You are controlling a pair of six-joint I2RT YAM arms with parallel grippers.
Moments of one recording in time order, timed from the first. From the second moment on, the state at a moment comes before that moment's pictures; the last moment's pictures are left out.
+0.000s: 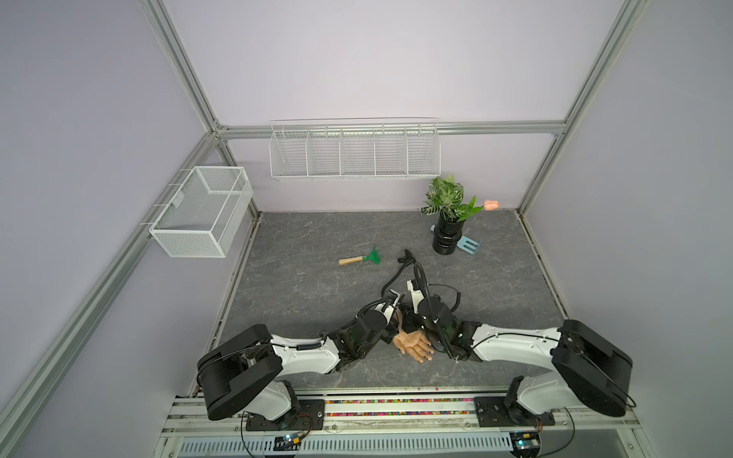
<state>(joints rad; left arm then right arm) -1.07 1.45 0.46 0.51 -0.35 -0.16 0.94 1.44 0.57 0.27 0.24 0.57</state>
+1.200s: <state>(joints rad) -1.15 1.49 0.43 0.57 -0.29 -0.03 0.73 1.40 0.49 0.18 0.05 0.76</state>
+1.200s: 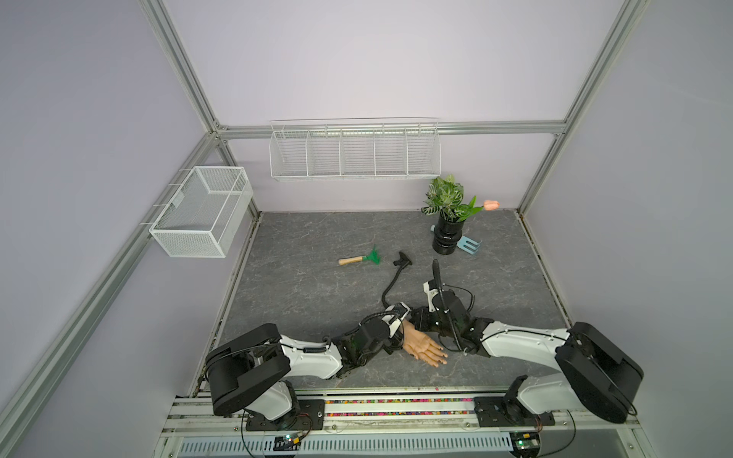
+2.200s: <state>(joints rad) -1.17 1.42 0.32 0.60 -0.39 -0.17 0.71 1.15 0.37 0.19 0.42 0.56</state>
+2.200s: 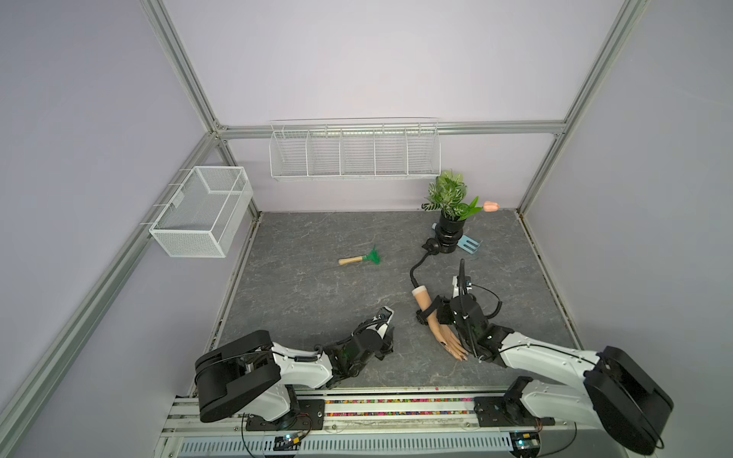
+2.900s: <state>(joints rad) -1.19 1.79 0.82 0.55 -0.32 0.06 0.71 0.04 0.22 -0.31 0.38 0.52</state>
